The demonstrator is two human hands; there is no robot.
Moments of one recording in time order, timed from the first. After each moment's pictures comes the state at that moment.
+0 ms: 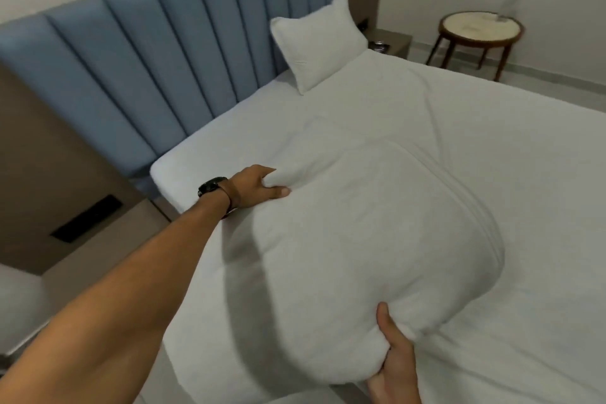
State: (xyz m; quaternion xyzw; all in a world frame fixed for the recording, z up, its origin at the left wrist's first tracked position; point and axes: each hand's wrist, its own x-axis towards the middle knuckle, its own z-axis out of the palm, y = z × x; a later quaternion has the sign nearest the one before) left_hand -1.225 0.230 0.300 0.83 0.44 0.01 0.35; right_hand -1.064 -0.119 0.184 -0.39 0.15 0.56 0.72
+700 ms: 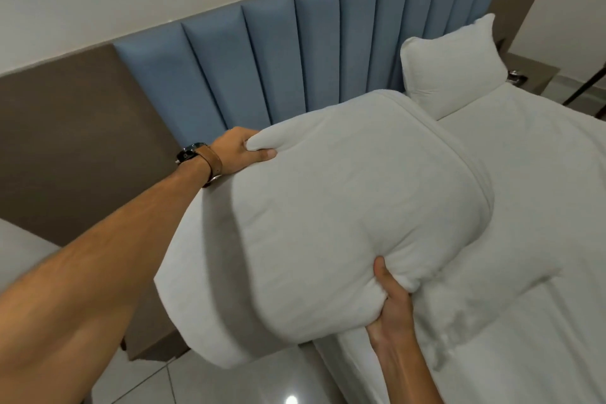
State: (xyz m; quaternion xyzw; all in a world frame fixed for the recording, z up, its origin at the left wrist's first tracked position) left_hand -1.487 0.558 0.356 0.77 0.55 0.15 0.28; right_hand -1.212 0.294 0.222 -0.46 -0.01 0.60 0.65
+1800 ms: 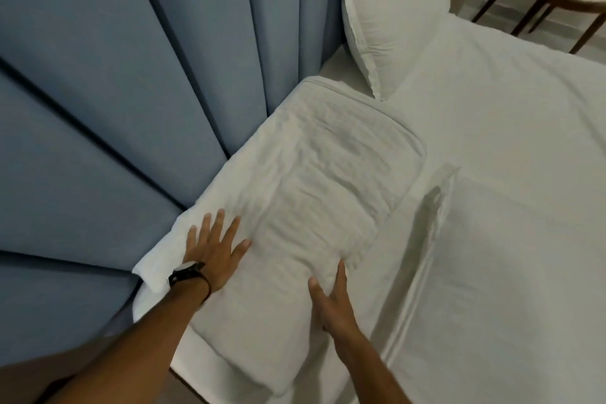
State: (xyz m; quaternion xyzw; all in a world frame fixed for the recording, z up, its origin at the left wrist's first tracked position) left_hand -1.453 0.894 -0.048 0.81 0.54 -0.18 0.16; right_hand -1.252 0.681 -0.061 -0.75 -0.09 0.54 0.38
